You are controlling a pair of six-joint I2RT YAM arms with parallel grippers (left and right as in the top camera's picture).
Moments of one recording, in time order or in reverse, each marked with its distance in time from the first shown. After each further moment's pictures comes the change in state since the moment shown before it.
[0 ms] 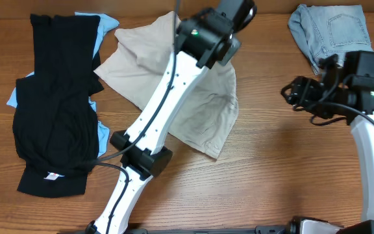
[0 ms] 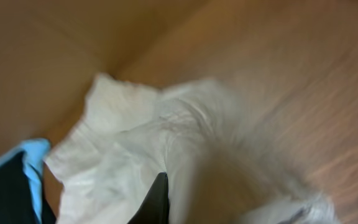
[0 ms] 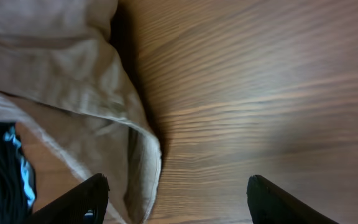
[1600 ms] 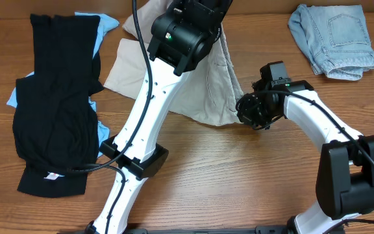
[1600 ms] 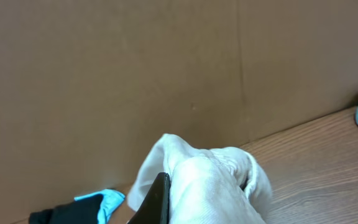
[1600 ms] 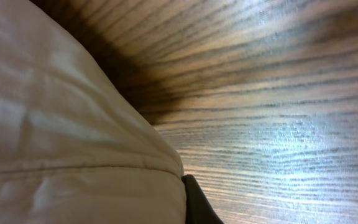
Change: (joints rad) left arm 0.038 -0.029 0.149 0.261 -0.259 -0.006; right arm 0.305 0.365 -0.132 0.231 -0.031 0.351
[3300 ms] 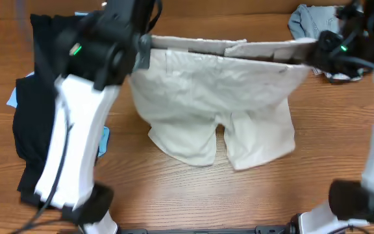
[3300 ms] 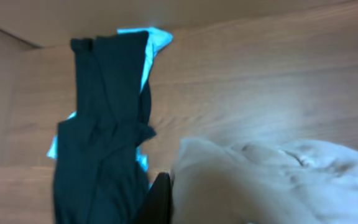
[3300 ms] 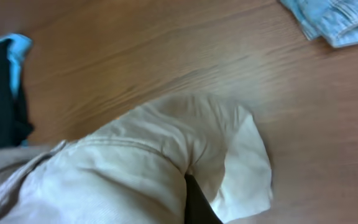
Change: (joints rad) left arm 0.219 -0.551 -0.715 -0.368 0.117 -0.317; right arm -0.250 -0.040 1.000 -0.756 0.200 -0.341
